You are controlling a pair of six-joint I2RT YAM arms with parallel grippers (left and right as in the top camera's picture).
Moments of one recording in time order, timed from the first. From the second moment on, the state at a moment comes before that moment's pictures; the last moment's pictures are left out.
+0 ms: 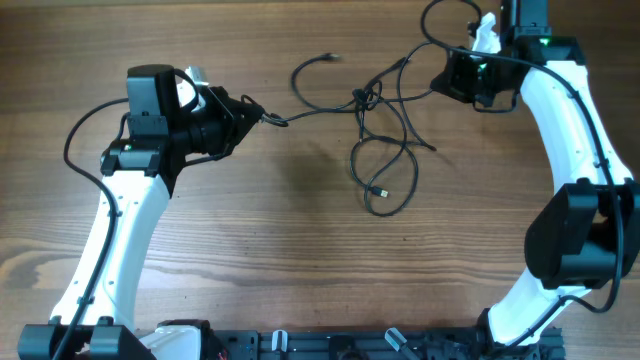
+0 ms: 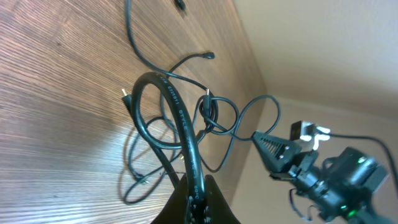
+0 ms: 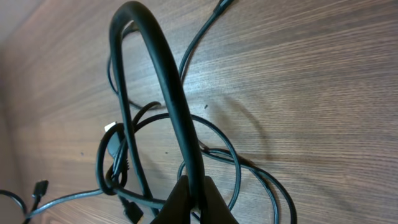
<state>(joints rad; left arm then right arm) -0.02 1.41 1.08 -0.45 0.68 -0.95 0.00 1.92 1.67 -0.92 -0.47 0.33</state>
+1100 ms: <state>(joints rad) -0.17 1.40 1.08 -0.60 0.16 -0.79 0.12 1.92 1.66 -0.96 -0.54 0.03</state>
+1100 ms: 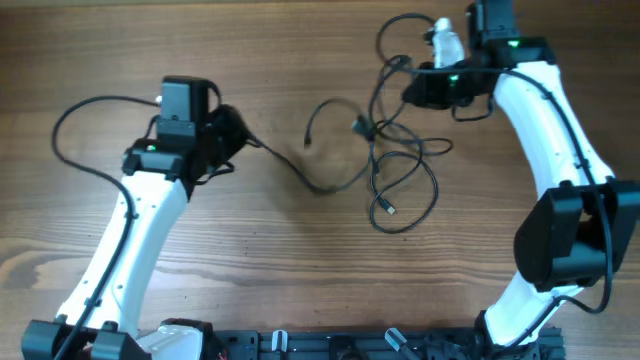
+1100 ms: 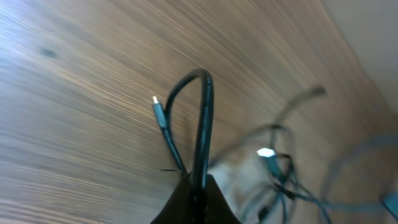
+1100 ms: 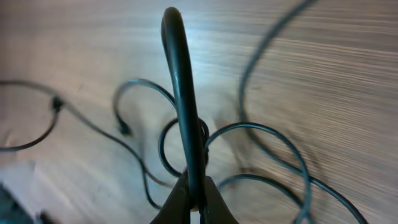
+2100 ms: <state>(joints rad) -0.42 1.54 1.09 -0.31 0.25 -0.97 0.14 1.90 1.67 -0.99 -0.73 0.04</state>
